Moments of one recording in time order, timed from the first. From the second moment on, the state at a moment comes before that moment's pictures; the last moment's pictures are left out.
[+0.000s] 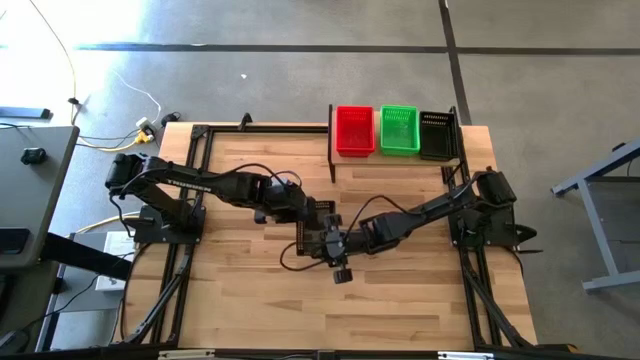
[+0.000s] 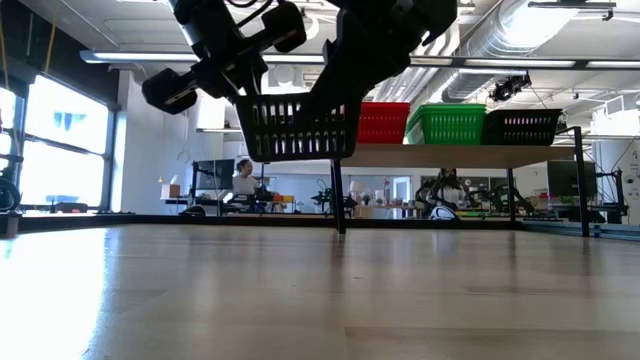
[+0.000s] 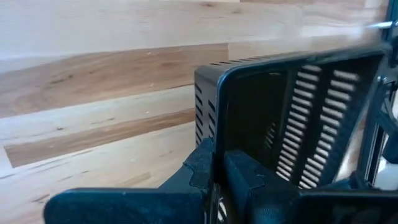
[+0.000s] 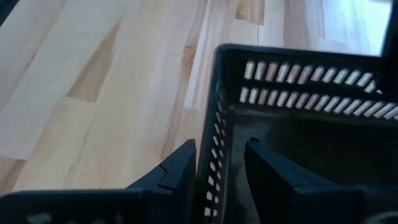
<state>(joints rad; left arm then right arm) 0.08 1.52 1.11 -0.63 -0.06 -1.52 0.29 1.83 1.30 -0.29 0.16 -0.03</state>
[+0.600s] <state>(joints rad) 0.08 1.52 1.11 -0.53 -0.07 -1.42 0.26 1.83 1.30 -0.38 0.18 0.11</state>
